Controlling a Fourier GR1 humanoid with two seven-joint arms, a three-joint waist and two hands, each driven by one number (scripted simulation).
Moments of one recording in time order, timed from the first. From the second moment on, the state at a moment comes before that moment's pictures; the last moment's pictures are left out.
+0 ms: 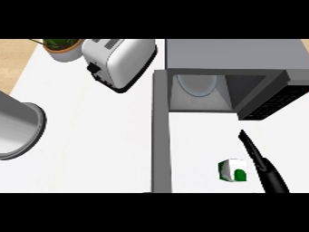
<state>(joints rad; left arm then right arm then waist) 0.94 0.01 0.27 -2.32 0.44 -0.48 -0.41 0.15 -0.09 -0.08 -1.32 0.35 0.20 -0.76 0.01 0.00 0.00</state>
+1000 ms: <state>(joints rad) 0.93 0.01 0.32 -2.28 0.48 -0.53 -0.42 -0.09 -0.11 -0.14 -0.76 0.52 -0.12 -1.02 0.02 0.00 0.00</state>
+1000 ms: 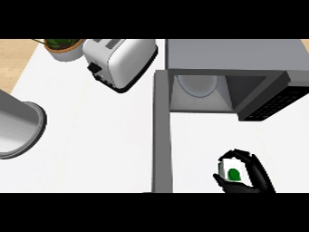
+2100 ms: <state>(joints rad) 0.94 0.01 0.36 -2.25 0.54 -0.59 -0.40 -0.49 -0.10 -0.26 -0.42 0.45 -0.18 -1.05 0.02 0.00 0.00</state>
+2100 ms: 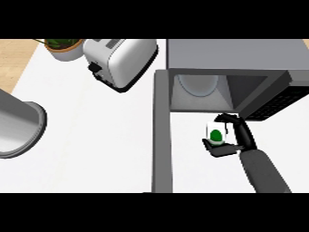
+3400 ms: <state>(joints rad) 0.80 0.03 0.48 -2.13 0.57 -0.64 -0.32 -0.82 -0.09 -0.20 -0.57 0.50 -0.27 -0.53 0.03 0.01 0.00</state>
